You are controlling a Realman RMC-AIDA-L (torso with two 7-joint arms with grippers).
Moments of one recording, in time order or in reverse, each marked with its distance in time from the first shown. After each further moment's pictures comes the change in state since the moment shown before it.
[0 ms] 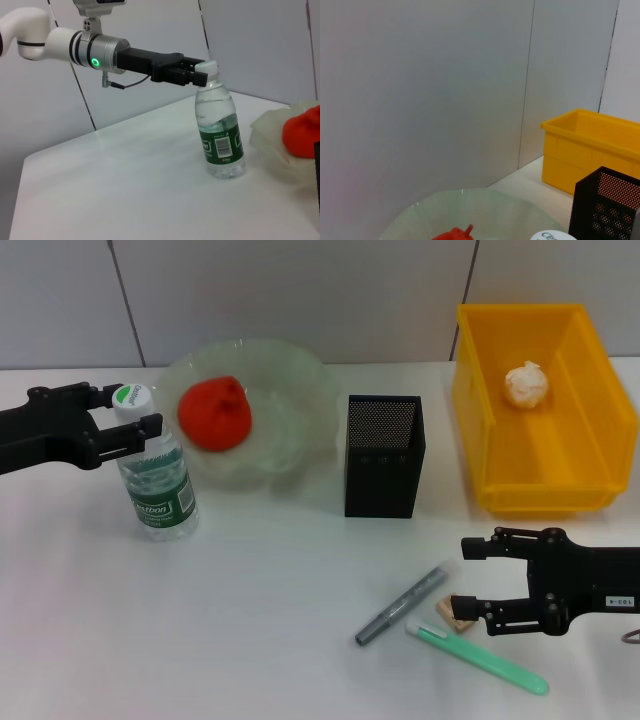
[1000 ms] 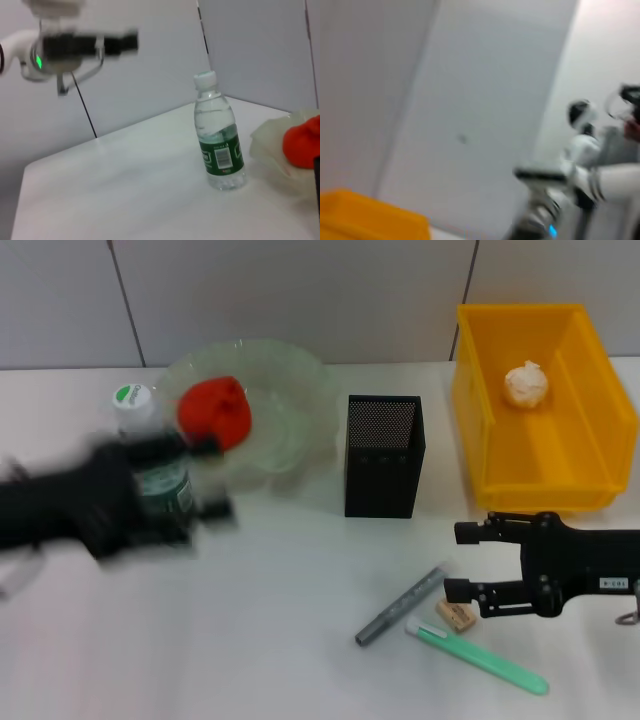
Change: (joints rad) left arm 0.016 0.060 0.115 -0.233 -0.299 0.533 0.048; right arm 0.034 -0.002 0.012 -0.003 0.000 -0.009 0.037
